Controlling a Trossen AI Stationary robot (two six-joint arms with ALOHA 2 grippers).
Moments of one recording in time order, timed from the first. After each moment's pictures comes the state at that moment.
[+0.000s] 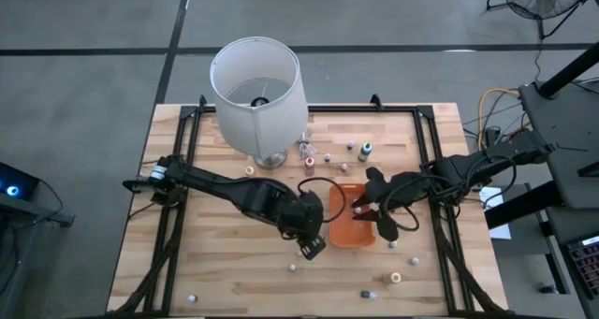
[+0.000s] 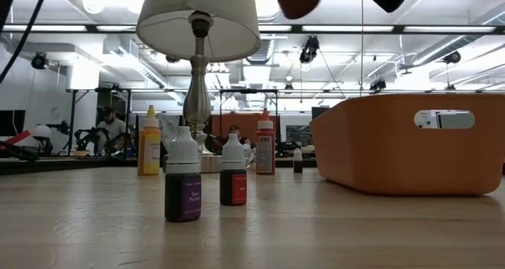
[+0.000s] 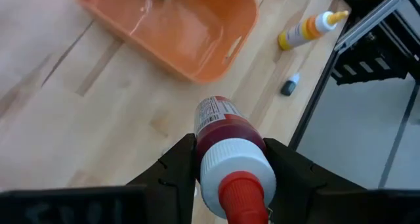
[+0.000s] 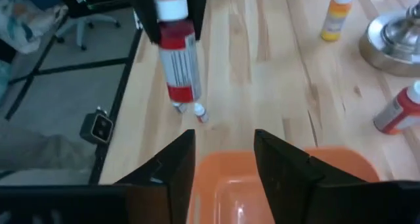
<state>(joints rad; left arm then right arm) -0.33 1.94 2.05 -1.07 -0.07 -0.93 0.34 1.12 0.99 -0.48 0.08 0.39</state>
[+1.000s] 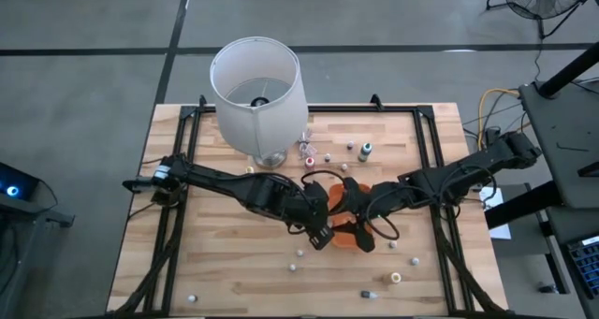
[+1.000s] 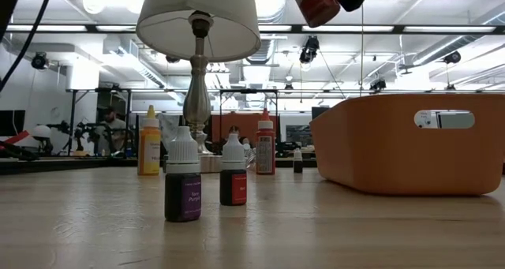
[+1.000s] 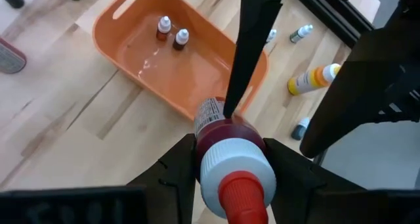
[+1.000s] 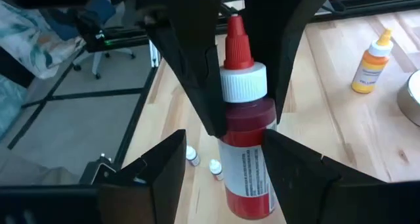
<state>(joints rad) -0.29 1.95 2.08 -1.03 -0.20 -0.91 0.34 1.32 0.99 -0.14 0.08 0.34</state>
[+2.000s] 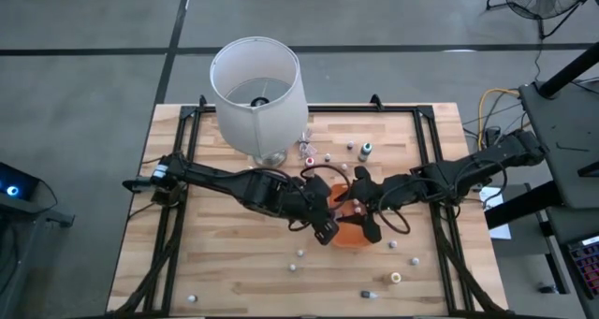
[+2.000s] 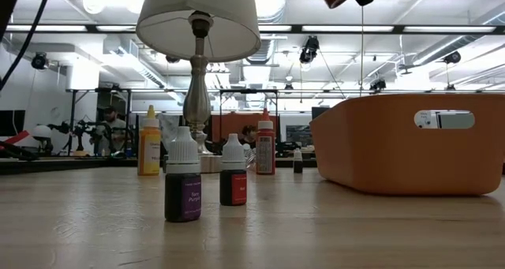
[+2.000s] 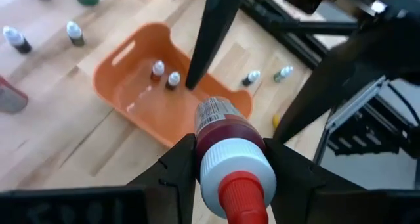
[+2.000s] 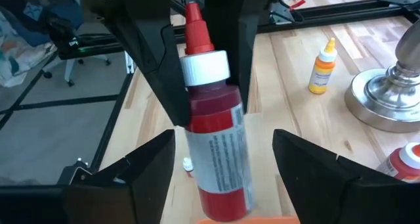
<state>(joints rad) -0.29 1.94 2.10 -0.95 -0.28 -0.89 0.34 1.21 0.99 -0.25 0.18 0.33</state>
